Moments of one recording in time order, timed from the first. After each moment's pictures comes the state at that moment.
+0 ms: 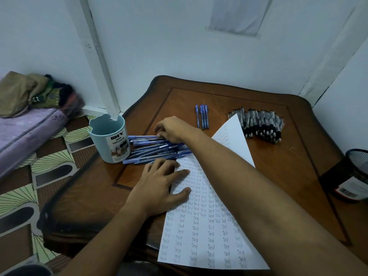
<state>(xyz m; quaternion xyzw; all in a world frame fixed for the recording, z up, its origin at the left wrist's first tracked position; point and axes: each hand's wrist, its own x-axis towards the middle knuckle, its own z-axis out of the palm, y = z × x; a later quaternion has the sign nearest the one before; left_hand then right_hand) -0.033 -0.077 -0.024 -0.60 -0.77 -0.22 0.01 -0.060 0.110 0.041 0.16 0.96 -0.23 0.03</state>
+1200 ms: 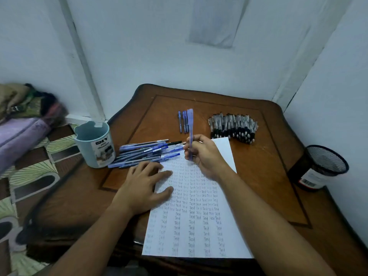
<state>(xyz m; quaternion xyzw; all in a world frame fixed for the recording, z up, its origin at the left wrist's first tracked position) -0.039 -0.077 -0.027 -0.60 -0.78 -0.19 -0.01 0.085 0.105 0.027 0.29 0.55 -0.75 -0.25</state>
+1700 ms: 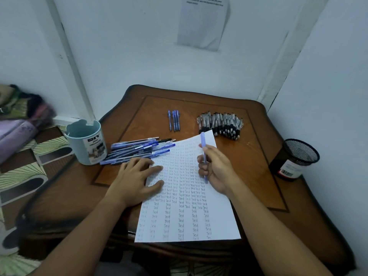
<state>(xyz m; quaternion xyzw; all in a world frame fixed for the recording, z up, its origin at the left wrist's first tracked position) -0.038 -0.076 -0.027 -0.60 -0.78 -0.19 0.00 0.158 0.094 0.022 0.35 0.44 -0.78 -0.28</state>
